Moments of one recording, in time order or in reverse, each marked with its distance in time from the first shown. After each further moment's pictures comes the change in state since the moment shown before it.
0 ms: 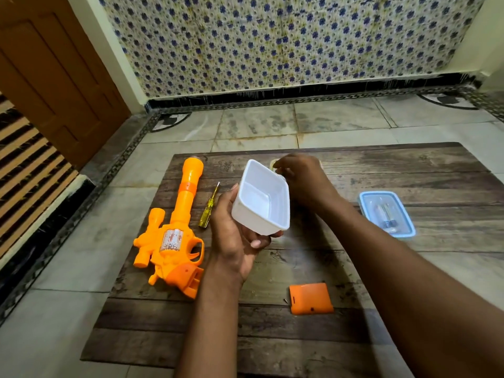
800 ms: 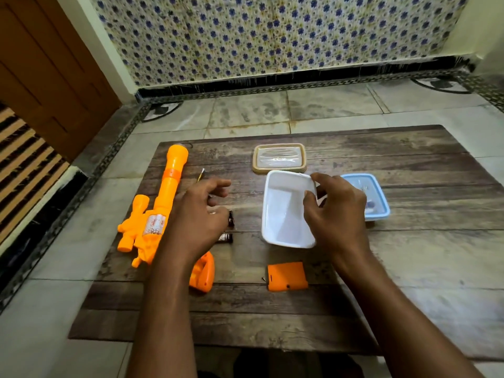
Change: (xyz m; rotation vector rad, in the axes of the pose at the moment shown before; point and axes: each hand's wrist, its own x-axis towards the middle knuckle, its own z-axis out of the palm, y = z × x) left_hand -0.005 0.015 -0.035 1.326 0.150 0.485; right_hand -0.124 -0.027 -0.049 -0.014 0.362 0.256
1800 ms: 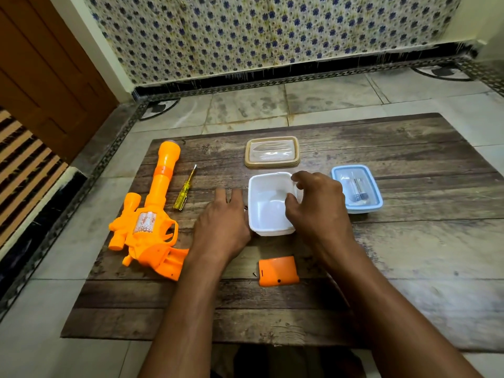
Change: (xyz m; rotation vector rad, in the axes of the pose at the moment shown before) left_hand -0.002 0.012 0.059 0.614 -0.243 0.010; right_hand 0.002 -0.003 0.005 -0.128 -0.201 0.075
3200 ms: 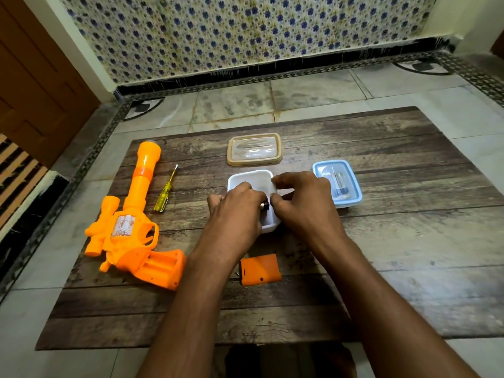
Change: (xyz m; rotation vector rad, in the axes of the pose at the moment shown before) left_hand -0.002 0.055 -0.017 -0.090 0.011 0.169; right_hand 0.000 0.008 -0.015 0.212 -0.120 0.085
